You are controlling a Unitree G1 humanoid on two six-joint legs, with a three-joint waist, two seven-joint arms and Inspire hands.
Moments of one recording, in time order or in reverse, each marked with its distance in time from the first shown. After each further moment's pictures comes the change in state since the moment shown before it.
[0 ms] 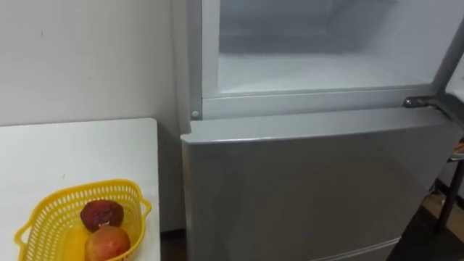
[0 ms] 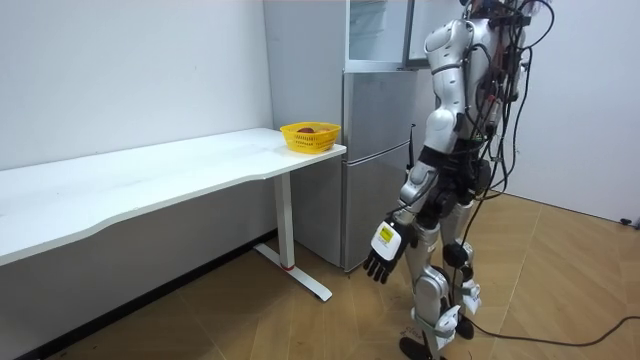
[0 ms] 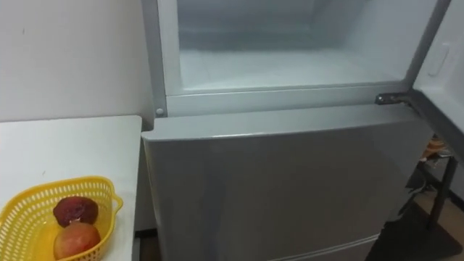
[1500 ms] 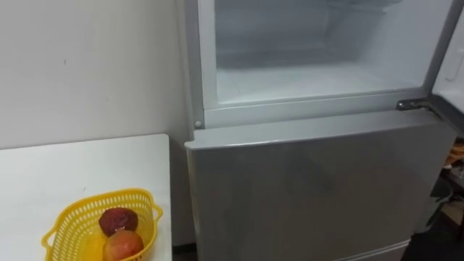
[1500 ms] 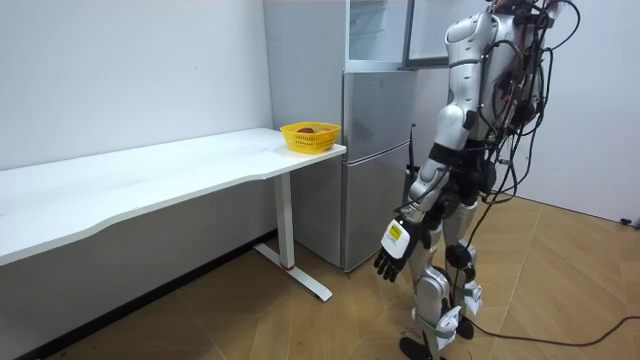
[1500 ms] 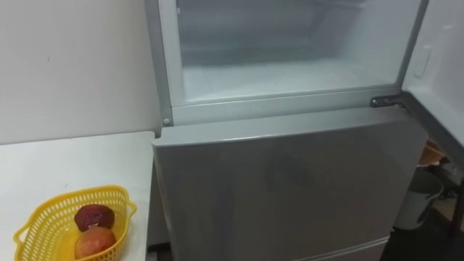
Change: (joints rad) left arm -0.051 -0.011 -0.170 0.135 -0.002 -0.017 -0.013; right arm 0.328 0.215 0.603 0.446 -0.140 0.024 0.635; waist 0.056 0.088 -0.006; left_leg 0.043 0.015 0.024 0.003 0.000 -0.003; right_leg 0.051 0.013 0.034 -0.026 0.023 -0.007
